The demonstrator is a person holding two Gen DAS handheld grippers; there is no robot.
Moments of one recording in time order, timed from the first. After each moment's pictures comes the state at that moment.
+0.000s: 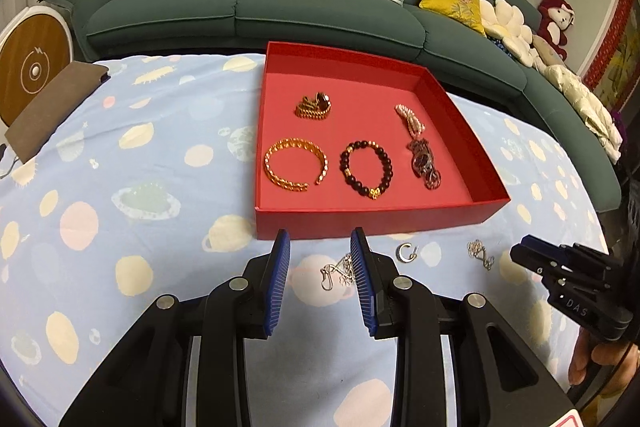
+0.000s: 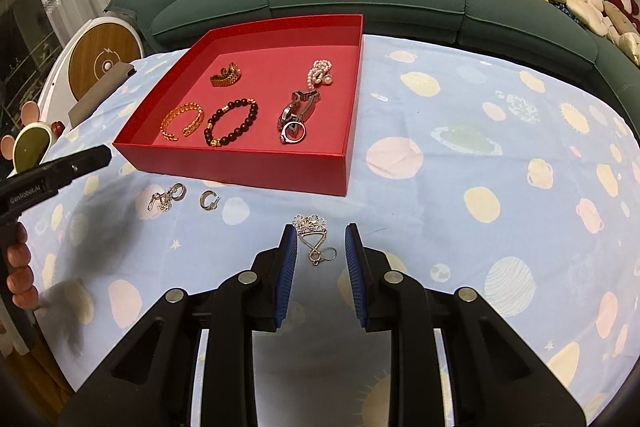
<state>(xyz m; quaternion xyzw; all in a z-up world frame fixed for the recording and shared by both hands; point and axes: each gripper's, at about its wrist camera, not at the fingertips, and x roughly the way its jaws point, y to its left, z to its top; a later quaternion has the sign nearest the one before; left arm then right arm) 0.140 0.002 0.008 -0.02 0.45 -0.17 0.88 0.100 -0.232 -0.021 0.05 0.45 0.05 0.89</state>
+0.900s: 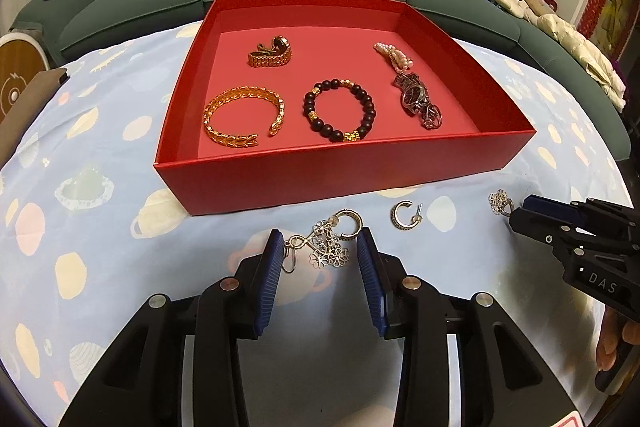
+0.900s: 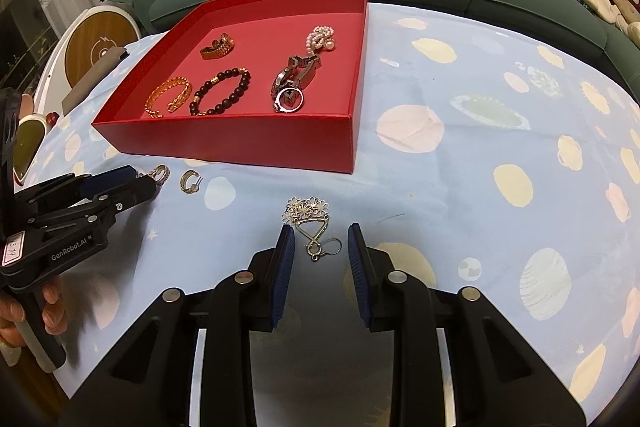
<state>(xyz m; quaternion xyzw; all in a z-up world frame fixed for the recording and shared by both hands) 0.141 -0.040 -0.045 0.04 0.47 -0.19 0.86 0.116 -0.229 -0.054 0.05 0.48 0.05 0.88</state>
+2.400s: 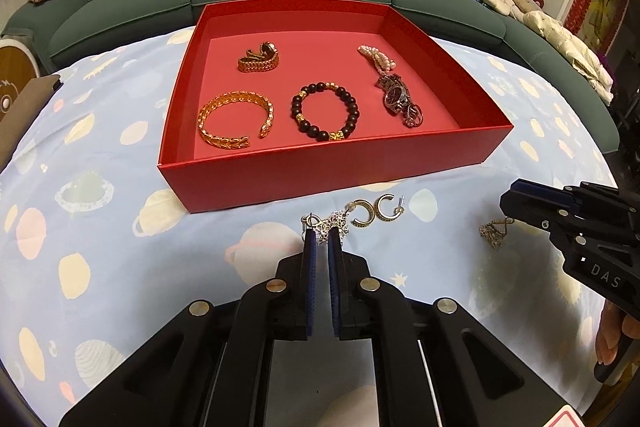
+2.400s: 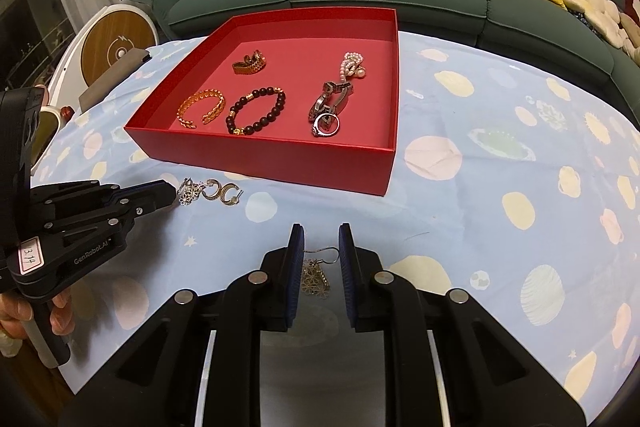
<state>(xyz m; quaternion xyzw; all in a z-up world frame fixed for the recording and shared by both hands) 0.134 -0.039 -0.035 0.04 0.47 -0.21 0.86 0.108 -0.210 -0.032 0.03 0.45 0.07 0.89</state>
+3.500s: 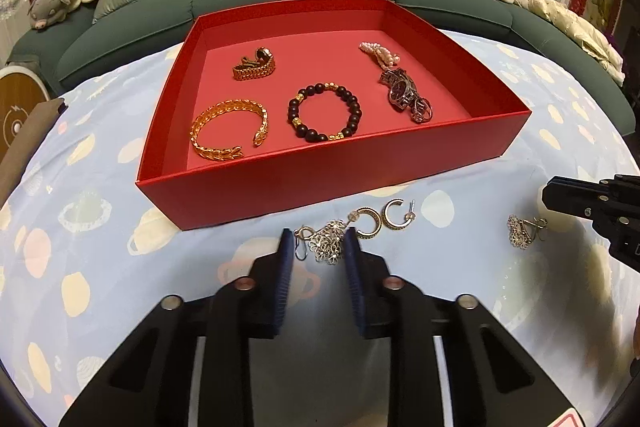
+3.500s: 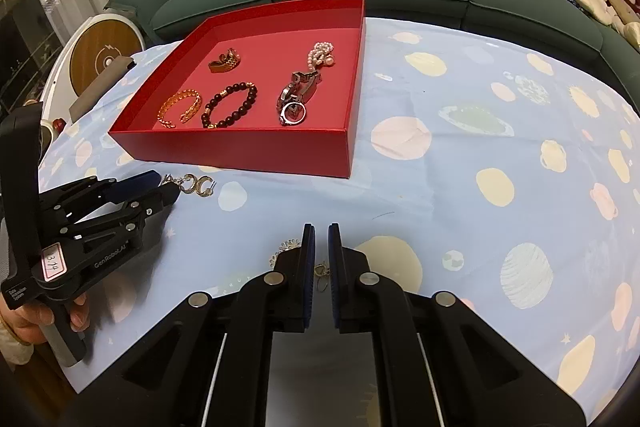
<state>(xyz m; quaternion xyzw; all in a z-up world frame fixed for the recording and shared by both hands) 0.138 -0.056 -0.049 0.09 0.44 -0.19 0.87 0.102 -0.232 -0.036 0.06 0.46 0.05 0.88</state>
